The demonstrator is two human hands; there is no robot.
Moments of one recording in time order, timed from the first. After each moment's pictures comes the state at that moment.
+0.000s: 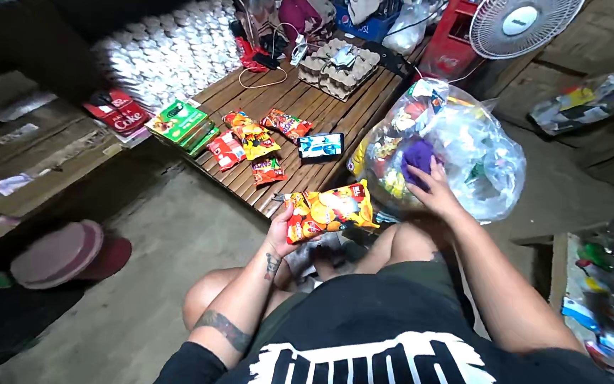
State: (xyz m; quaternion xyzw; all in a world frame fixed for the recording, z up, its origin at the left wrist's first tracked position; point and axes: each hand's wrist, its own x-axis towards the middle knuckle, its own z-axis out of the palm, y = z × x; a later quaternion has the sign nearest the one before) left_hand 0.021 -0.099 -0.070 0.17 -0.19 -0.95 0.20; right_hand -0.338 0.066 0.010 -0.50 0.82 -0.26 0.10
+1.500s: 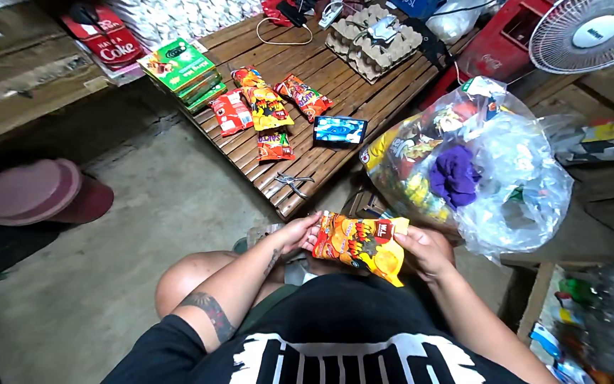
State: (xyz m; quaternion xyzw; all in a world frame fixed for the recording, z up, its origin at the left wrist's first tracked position) left_hand 0.010 -0.089 -0.110 0.31 -0.40 -0.86 -0.03; right_hand -0.220 0.085 0.008 -0.34 0.53 -0.54 0.56
